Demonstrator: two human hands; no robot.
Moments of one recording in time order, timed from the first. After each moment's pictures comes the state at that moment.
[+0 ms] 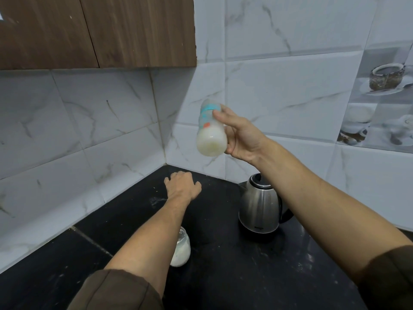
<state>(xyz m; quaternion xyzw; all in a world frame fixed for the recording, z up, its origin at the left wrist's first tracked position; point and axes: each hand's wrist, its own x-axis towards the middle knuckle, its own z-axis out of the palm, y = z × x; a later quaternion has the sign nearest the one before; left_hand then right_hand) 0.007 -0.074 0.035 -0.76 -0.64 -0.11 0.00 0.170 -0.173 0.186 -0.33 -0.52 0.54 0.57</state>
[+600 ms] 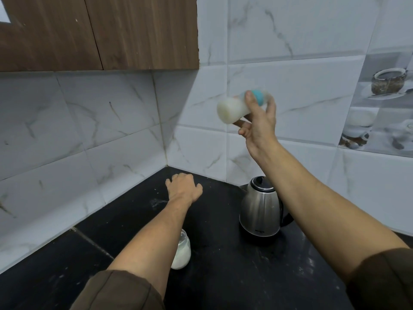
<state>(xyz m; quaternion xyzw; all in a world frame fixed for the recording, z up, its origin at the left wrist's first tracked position) 0.007 -0.072 0.033 -0.76 -0.64 -0.12 0.00 0.182 -0.170 0.196 -0.34 -0.36 0.39 0.77</state>
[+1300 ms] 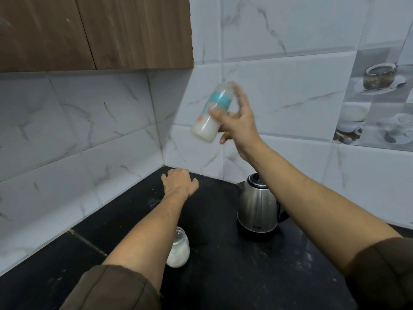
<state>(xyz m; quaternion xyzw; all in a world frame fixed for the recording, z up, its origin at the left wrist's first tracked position) 0.005 -0.067 0.042 -0.76 -0.64 -0.13 0.02 0.161 -0.180 0.190 -0.37 -0.53 0.33 0.69</state>
